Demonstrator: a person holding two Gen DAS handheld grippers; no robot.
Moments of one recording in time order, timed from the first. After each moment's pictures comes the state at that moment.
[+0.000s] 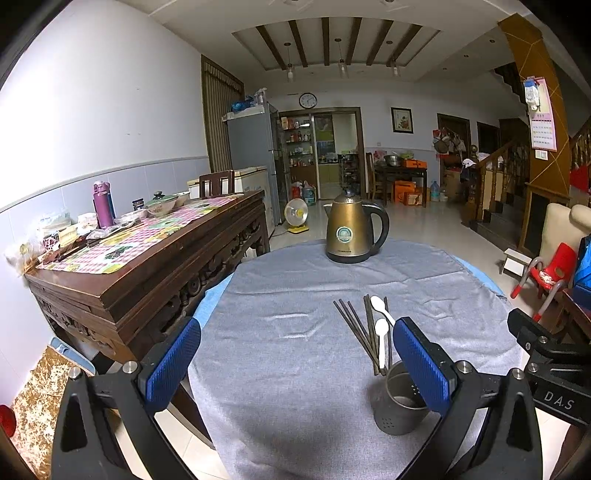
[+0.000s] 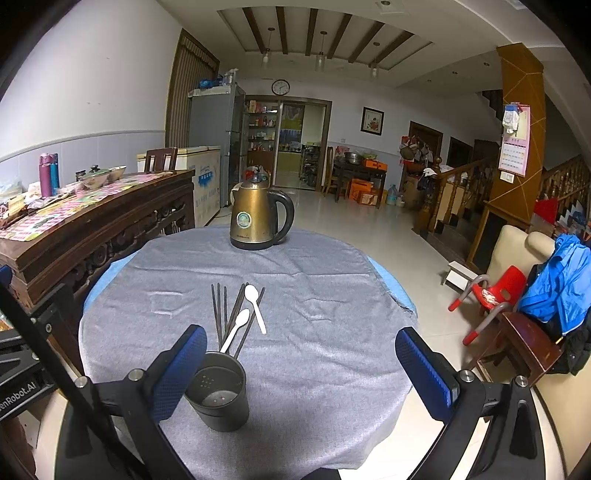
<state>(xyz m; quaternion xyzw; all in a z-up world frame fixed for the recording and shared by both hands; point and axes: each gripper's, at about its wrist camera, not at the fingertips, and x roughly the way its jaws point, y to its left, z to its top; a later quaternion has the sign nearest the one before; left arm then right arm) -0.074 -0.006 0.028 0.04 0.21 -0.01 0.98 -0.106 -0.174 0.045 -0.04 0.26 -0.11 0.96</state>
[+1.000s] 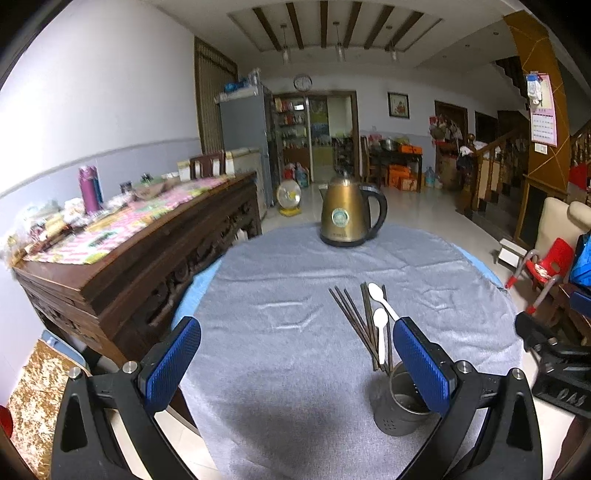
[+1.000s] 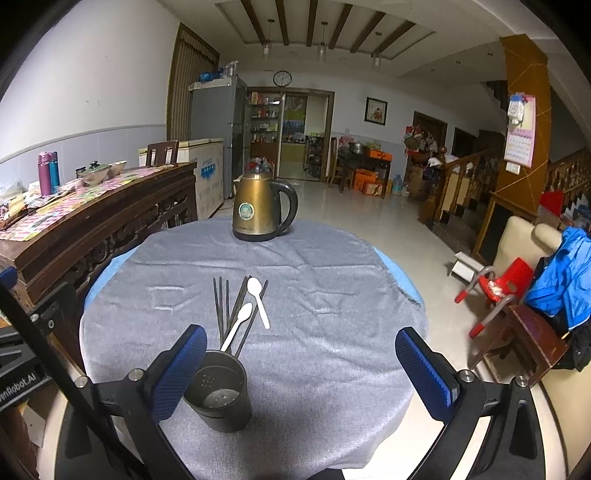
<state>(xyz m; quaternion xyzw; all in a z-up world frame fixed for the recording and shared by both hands) -0.026 0.001 0.016 0.03 0.26 -0.03 0.96 -0.086 -0.183 0.037 -0.02 0.28 -0.10 0.95</state>
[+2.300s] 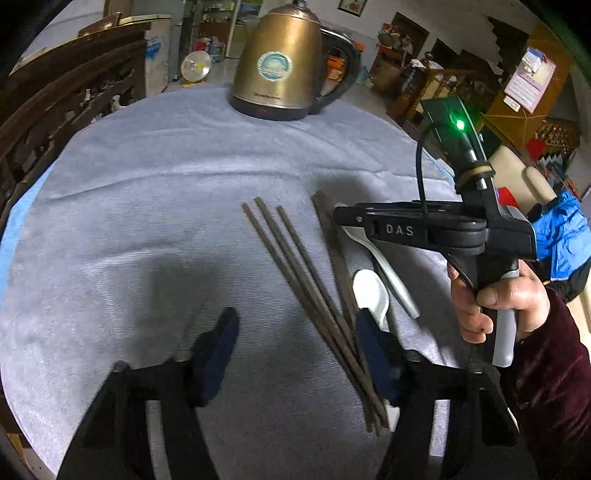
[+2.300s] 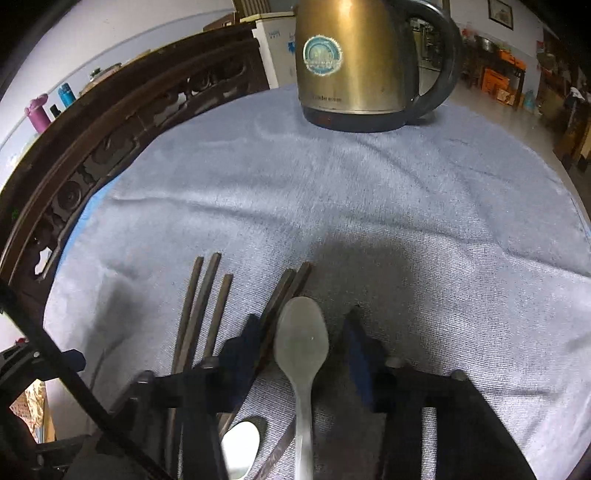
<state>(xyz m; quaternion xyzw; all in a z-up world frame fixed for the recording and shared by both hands) 0.221 -0.044 -0.139 -0.02 0.50 -0.23 0.84 0.305 -0.208 -0.164 0.00 0.51 0.14 0.85</state>
